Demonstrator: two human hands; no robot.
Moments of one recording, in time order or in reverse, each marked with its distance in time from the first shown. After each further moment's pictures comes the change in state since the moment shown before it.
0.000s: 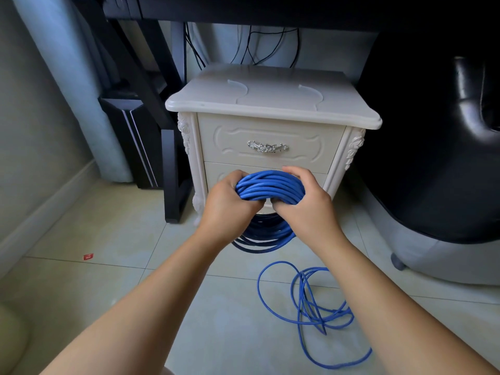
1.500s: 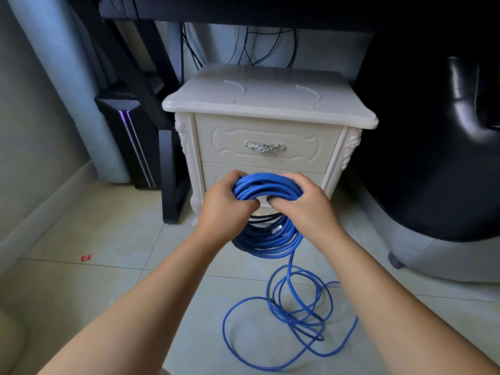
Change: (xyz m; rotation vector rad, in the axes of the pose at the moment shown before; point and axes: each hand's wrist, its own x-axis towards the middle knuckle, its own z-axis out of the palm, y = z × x) left_hand 0.004 -0.006 0.002 0.032 0.016 -0.017; right_hand 0.006 -0.001 -0.007 0.134 -0.095 0.115
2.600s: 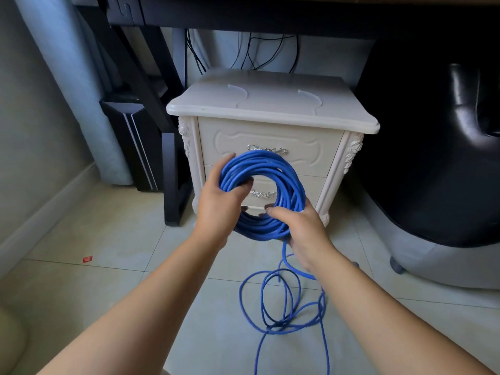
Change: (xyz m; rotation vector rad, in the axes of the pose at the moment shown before) left_hand 0.002 0.001 -0.002 -0.507 0.112 -0.076; right_hand -0.011 0.013 0.021 0.452 0.010 0.269
